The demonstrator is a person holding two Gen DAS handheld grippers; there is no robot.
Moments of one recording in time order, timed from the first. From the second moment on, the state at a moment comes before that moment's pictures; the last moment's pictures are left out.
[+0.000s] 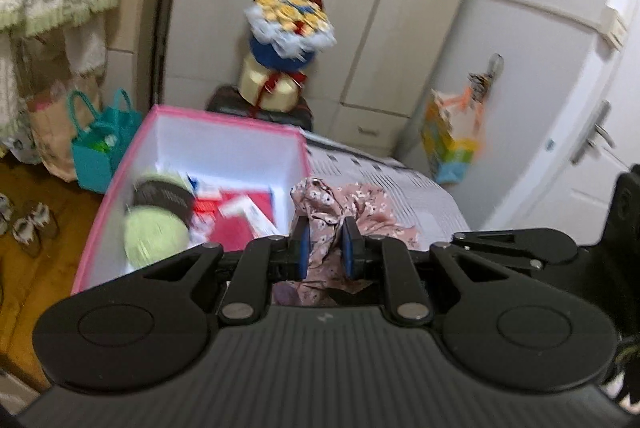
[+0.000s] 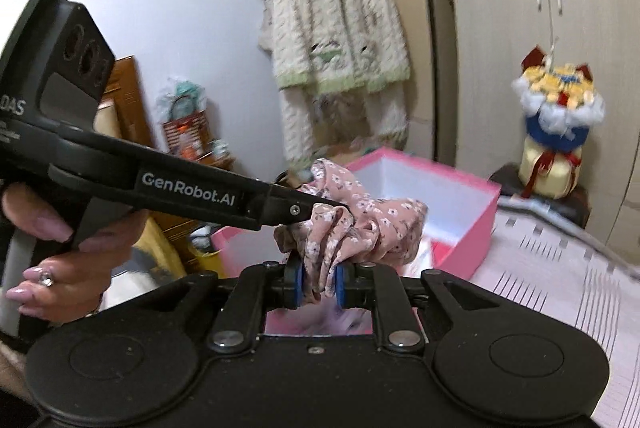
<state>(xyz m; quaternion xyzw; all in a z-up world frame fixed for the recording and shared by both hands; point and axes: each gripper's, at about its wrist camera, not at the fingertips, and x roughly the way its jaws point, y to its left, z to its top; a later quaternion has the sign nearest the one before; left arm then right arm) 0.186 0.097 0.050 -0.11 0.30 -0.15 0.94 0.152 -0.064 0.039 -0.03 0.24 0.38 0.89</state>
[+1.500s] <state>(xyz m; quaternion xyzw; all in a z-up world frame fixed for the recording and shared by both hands) 0.184 0.111 0.038 -0.06 0.29 -0.12 0.95 0.149 -0.094 0.029 -0.04 0.24 0.24 0.94</state>
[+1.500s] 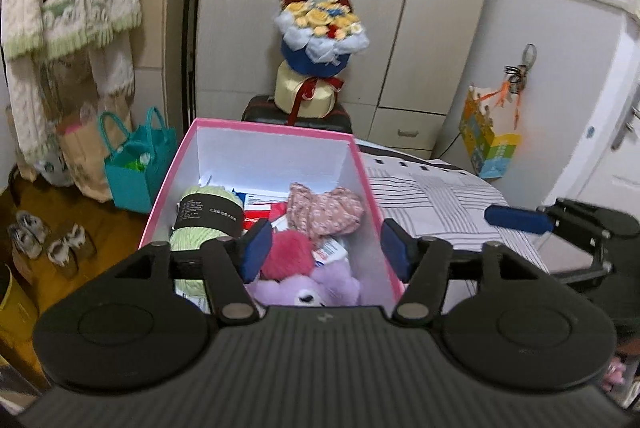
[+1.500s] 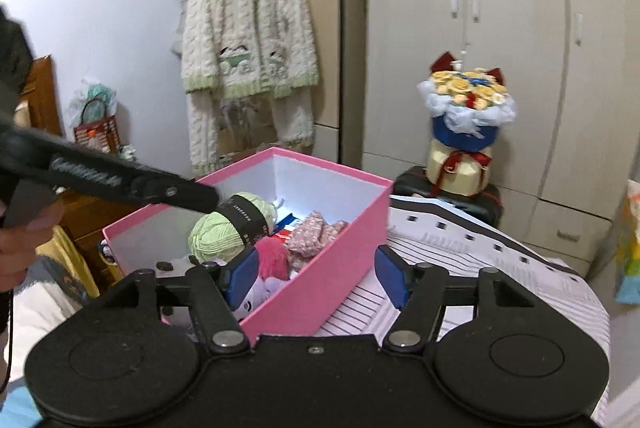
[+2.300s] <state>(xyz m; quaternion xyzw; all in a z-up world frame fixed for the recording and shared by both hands) 0.076 0.046 0.053 0.02 0.26 -0.09 0.96 0.057 -0.169 0.046 0.08 0.30 0.05 0.95</state>
